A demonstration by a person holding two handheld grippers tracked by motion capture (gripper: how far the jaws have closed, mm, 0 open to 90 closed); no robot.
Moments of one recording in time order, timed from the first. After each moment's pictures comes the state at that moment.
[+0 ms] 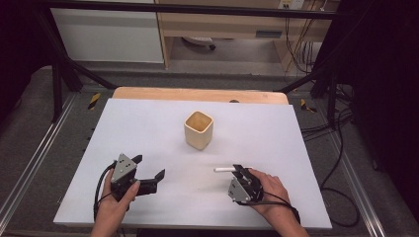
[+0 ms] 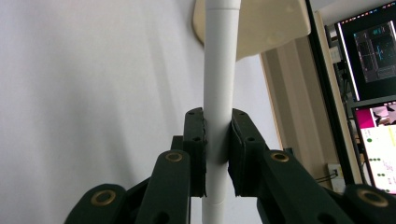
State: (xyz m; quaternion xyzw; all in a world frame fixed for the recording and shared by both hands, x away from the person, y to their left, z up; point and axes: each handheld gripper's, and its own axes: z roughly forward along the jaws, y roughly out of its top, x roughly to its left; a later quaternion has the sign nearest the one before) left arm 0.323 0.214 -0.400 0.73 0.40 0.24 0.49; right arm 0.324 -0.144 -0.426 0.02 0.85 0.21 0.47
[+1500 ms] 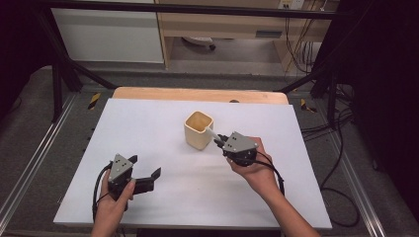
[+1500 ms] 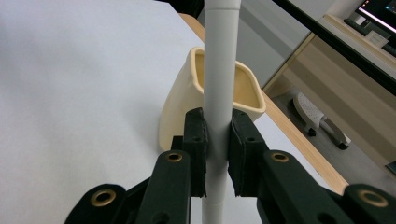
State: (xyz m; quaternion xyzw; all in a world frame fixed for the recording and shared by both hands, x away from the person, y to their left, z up) left arm 0.328 0.225 -0.410 0.72 0.43 0.25 0.49; right arm 0.397 -0.122 -0.363 0.16 0.82 0.43 0.34
